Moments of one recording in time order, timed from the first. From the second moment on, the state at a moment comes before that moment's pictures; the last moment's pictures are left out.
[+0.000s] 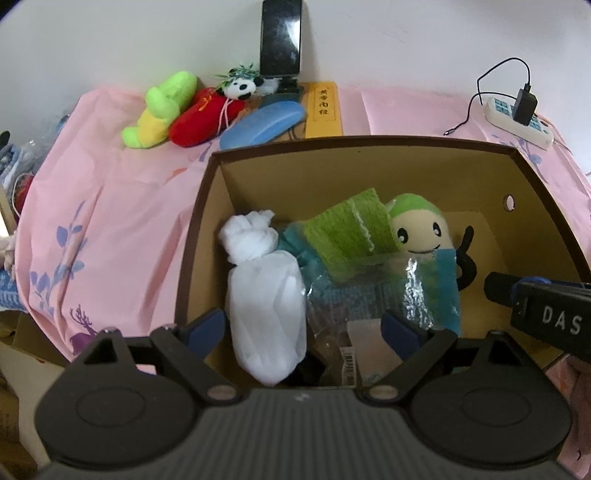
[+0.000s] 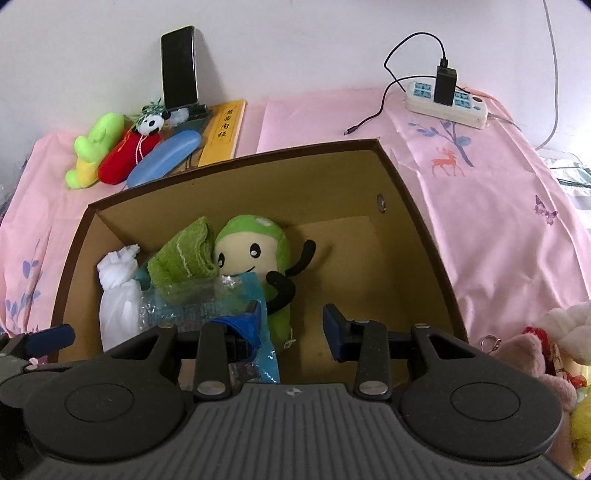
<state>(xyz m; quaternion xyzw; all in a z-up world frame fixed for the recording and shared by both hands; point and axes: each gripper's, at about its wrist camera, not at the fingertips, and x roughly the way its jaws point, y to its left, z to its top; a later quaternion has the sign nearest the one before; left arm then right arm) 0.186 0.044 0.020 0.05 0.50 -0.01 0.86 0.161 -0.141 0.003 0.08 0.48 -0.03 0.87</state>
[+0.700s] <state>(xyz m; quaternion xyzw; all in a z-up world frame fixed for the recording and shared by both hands) 0.183 0.045 0.022 0.04 0.49 0.00 0.87 0.162 -0.145 -0.002 0.09 0.47 -0.01 0.88</state>
